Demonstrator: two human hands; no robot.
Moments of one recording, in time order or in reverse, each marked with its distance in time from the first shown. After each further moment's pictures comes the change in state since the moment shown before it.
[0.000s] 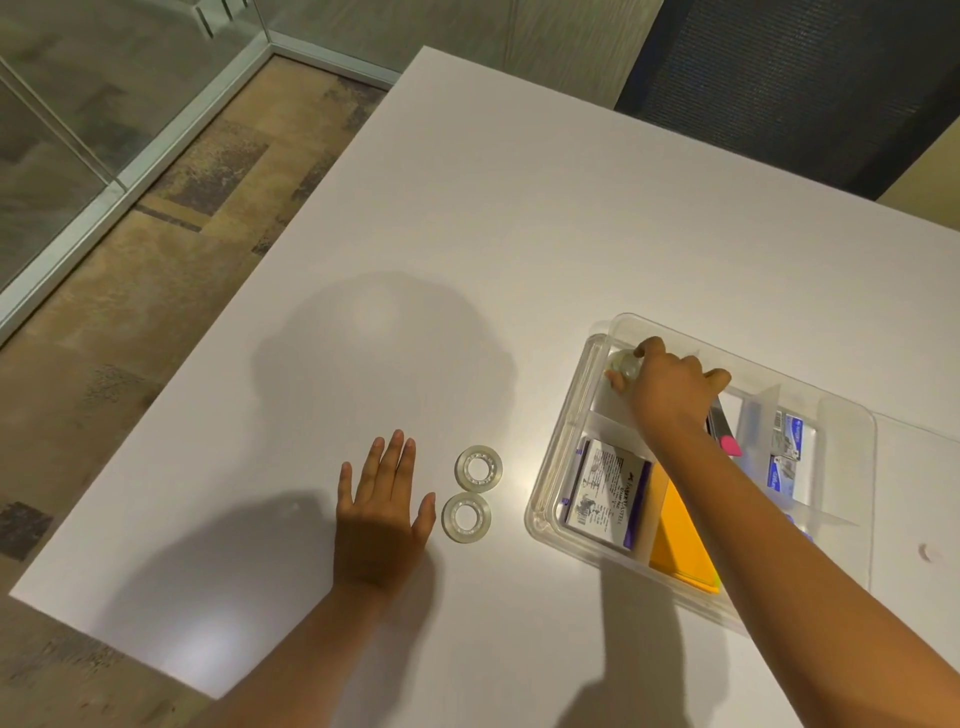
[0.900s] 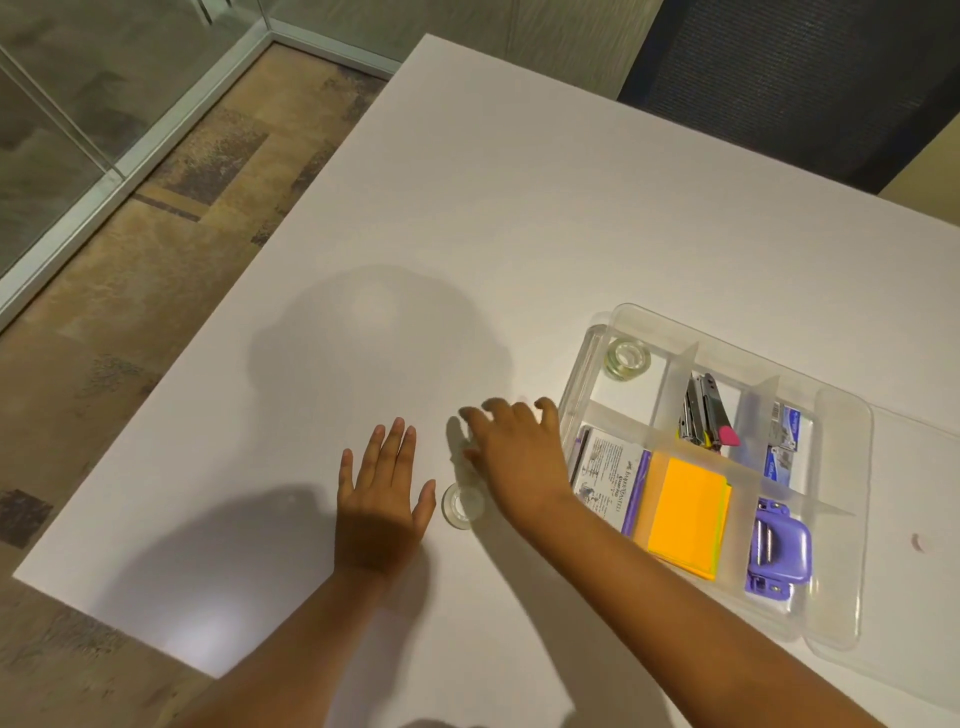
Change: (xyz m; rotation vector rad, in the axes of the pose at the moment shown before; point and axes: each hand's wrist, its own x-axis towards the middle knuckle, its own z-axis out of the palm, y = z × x) left_hand -0.003 -0.002 0.005 0.054 0.117 0.036; right_hand -0.117 -0.096 -0.004 0.116 -0.177 -0.644
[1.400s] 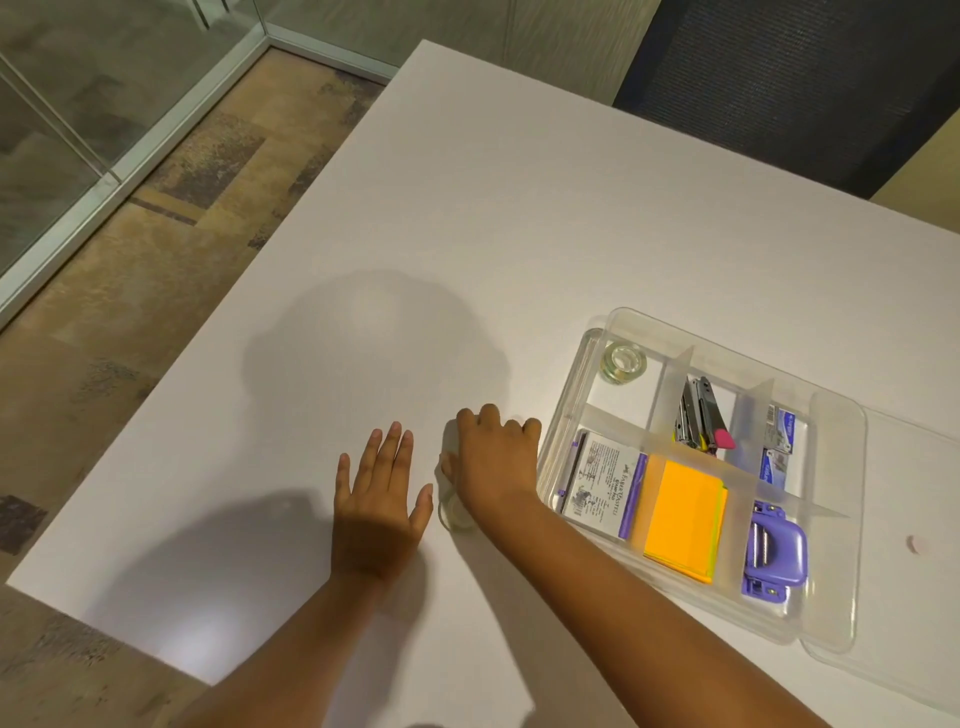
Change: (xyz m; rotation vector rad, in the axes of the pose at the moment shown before) left_hand 0.000 0.000 0.001 0.016 0.033 0.024; right_hand 0.012 -0.024 0.010 -0.020 -0.031 0.190
